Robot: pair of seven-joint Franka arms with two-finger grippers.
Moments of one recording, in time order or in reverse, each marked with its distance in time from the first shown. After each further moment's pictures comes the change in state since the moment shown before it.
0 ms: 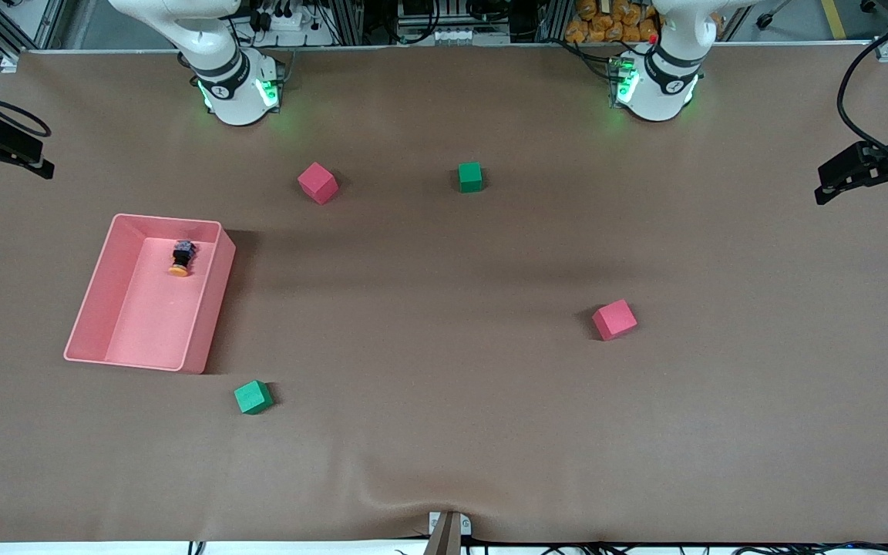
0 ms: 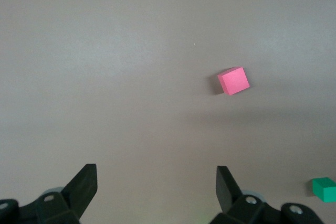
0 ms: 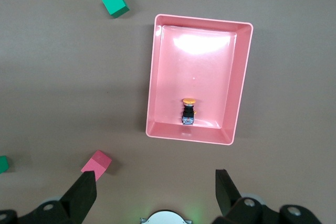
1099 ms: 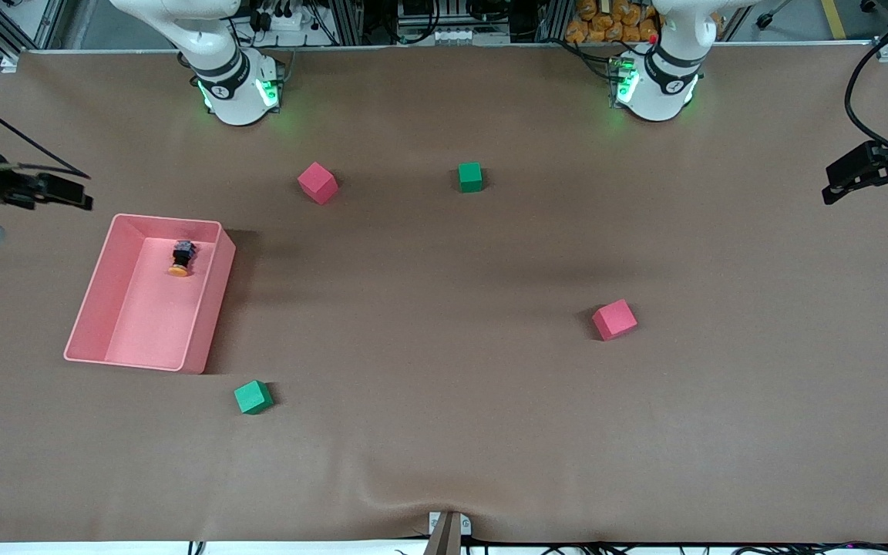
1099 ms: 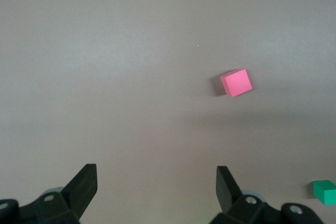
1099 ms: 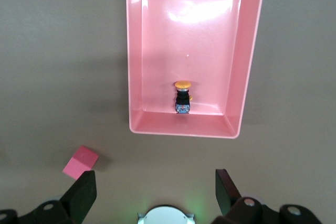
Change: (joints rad) left arm 0.005 0.001 0.011 0.009 0.000 -0.001 0.000; right arm -0.047 0.023 -0.008 -0.299 0.000 0.184 -0.008
